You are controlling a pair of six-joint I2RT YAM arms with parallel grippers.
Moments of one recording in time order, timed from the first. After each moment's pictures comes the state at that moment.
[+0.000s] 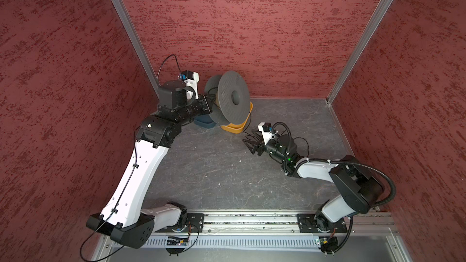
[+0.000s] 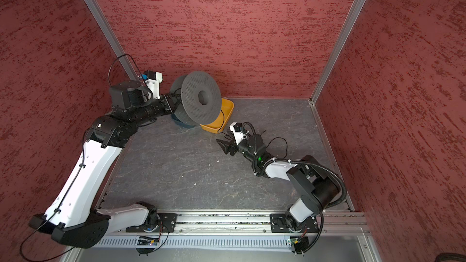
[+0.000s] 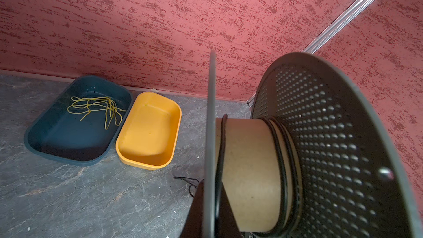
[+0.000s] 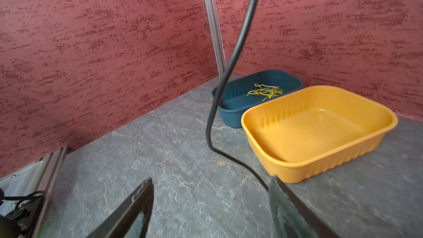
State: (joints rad) left arm -0.34 1.24 1.65 -0.75 0.20 -0.52; right arm 0.62 1.62 0.64 0.98 -0.34 0.23
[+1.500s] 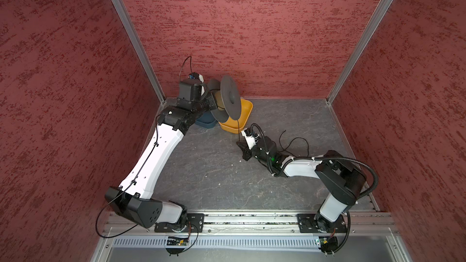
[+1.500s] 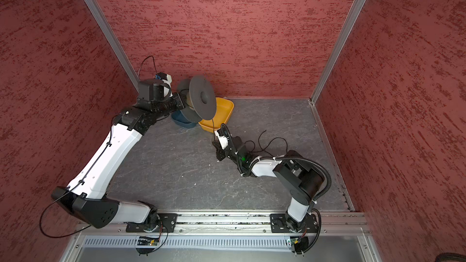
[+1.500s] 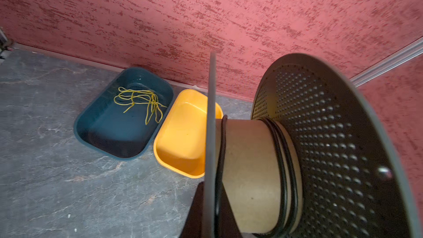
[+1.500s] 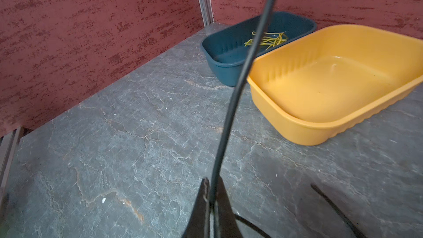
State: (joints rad) left arm -0.36 1.42 1.62 -0.69 -0.08 -0.50; right arm 0.82 1.71 0.77 0.64 -0.08 0.19
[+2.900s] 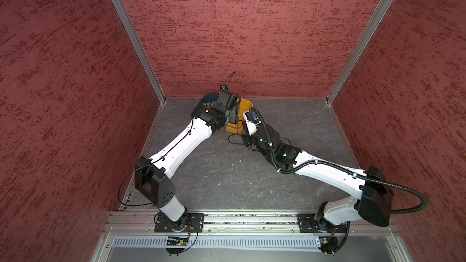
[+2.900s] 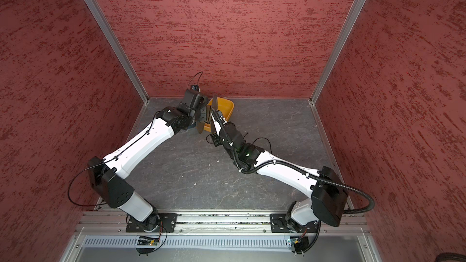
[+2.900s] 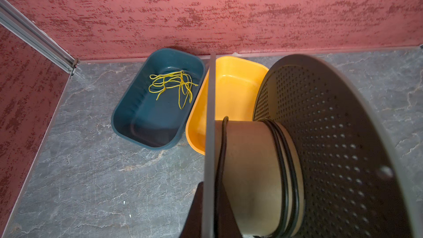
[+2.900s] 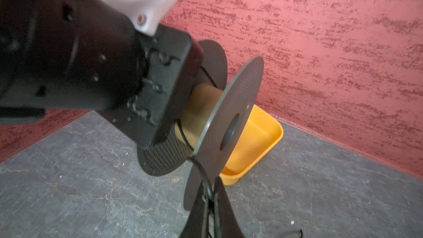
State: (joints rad) left arm -0.58 1.62 1.62 -0.74 -0.45 -0.35; right arm 0.93 1.46 1.09 0.16 0.42 0.05
